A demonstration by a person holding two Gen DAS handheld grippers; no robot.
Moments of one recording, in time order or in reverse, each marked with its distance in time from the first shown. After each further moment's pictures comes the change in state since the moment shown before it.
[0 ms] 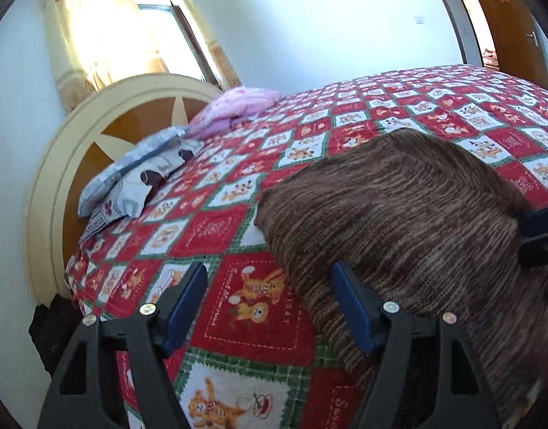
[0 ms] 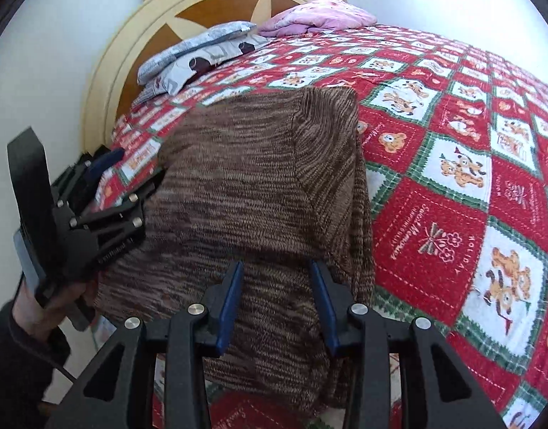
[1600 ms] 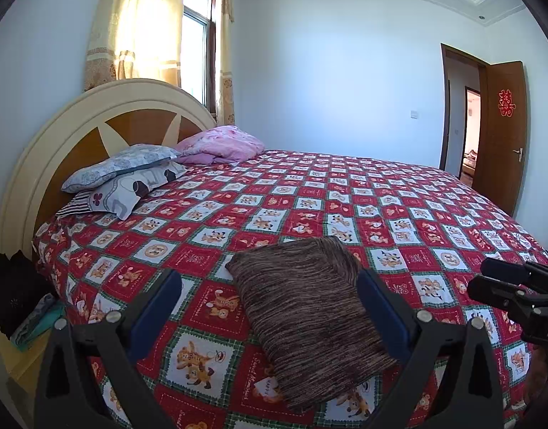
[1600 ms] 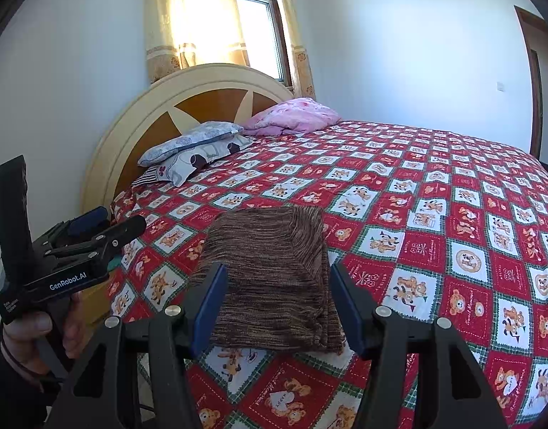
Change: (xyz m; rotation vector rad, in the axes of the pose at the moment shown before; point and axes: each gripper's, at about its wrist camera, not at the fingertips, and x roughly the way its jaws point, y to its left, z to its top) left arm -0.136 0.051 0.032 -0.321 -0.148 -0.230; right arm -0.173 0.066 -0.034 0.022 -0.396 -0.152
